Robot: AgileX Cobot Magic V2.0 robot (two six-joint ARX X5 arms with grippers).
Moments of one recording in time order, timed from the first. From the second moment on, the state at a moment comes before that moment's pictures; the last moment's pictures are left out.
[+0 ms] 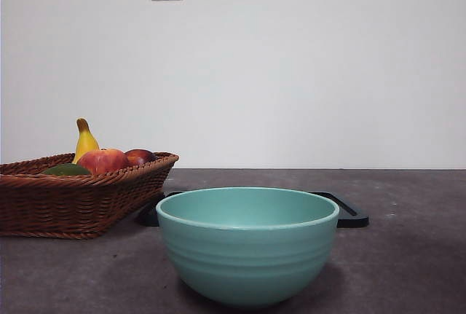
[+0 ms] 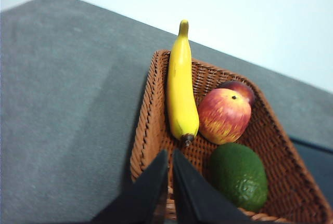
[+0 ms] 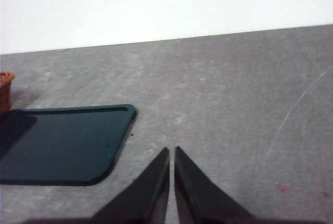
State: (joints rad) left arm 0.05 0.01 0.03 -0.17 0.13 -0.34; right arm 0.02 0.01 0.02 -0.12 -0.17 0.19
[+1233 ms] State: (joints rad) left arm -0.08 0.62 0.78 -0.96 0.50 -0.14; right arm 0.19 0.68 0.86 -0.97 -0.52 0.11
